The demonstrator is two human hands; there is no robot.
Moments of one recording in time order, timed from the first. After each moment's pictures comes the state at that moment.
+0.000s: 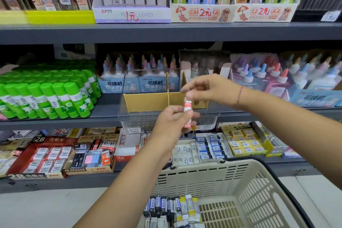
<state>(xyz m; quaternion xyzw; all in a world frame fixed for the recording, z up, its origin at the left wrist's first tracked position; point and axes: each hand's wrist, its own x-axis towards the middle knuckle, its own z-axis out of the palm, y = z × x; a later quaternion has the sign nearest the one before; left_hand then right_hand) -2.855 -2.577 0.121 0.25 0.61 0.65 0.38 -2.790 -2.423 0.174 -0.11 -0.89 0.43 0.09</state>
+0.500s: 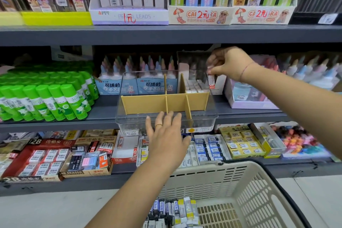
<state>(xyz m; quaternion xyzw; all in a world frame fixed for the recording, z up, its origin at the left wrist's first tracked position) -2.856 -2.577 0.091 0.45 0.88 0.15 0.01 -2.802 -2.349 0.203 -0.25 -0.91 0.27 0.21</state>
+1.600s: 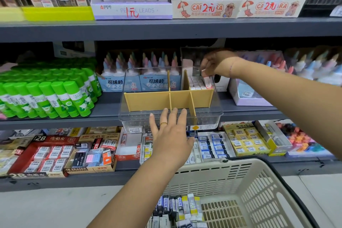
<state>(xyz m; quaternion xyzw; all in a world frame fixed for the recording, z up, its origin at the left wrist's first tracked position) -2.858 -2.575 0.085 0.47 0.87 0.14 0.01 -2.838 -2.338 0.188 -0.28 -0.93 0.24 0.09</state>
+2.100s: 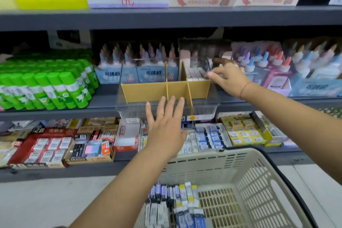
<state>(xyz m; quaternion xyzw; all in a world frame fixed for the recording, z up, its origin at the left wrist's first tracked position) -2.864 -2.578 0.075 0.50 0.86 0.10 -0.04 -2.784 -2.360 0.134 -0.30 -0.93 0.14 0.17</state>
